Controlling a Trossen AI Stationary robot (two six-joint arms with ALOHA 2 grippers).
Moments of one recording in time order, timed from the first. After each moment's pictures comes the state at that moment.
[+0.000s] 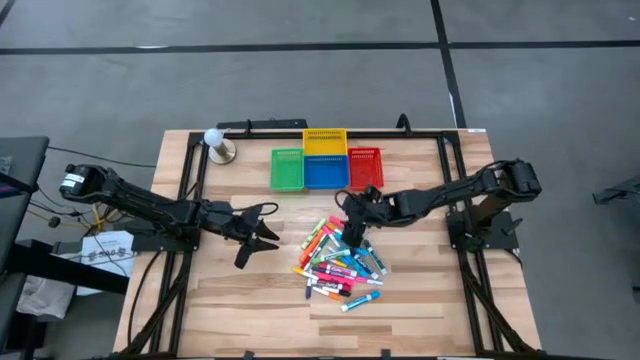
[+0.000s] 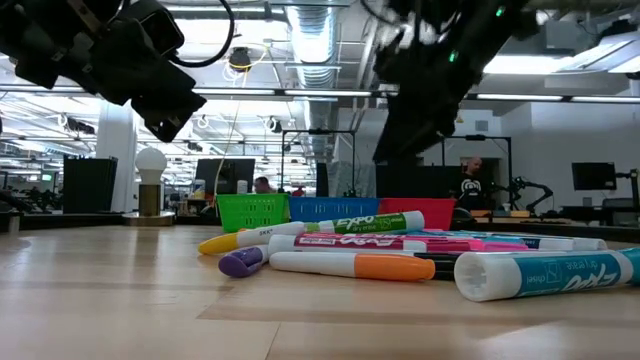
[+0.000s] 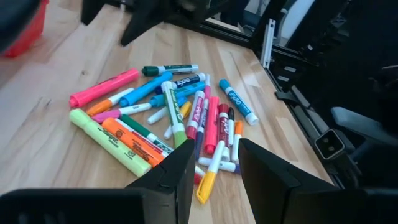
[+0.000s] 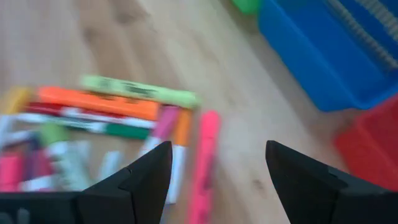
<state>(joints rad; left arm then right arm) -0.21 1.02 0.26 0.44 0.05 -0.30 0.09 1.60 0.97 -0.35 0.34 0.39</state>
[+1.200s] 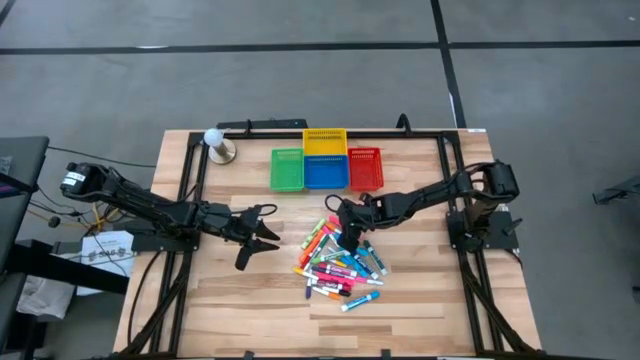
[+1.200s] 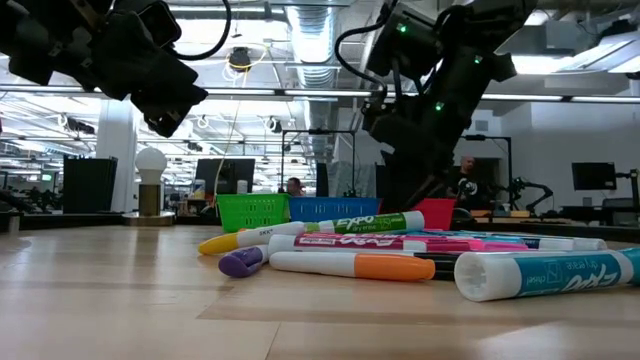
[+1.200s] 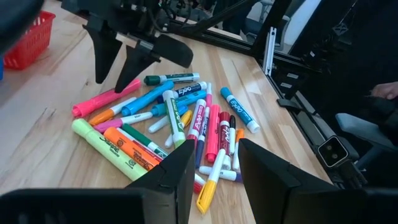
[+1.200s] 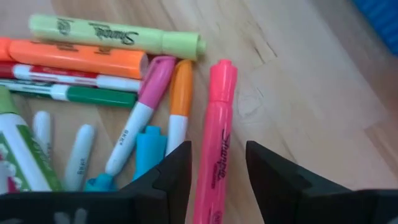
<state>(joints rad) -0.24 1.02 0.26 0.47 0.00 -0.29 0.06 1.76 0.97 -0.30 0.18 0.44</state>
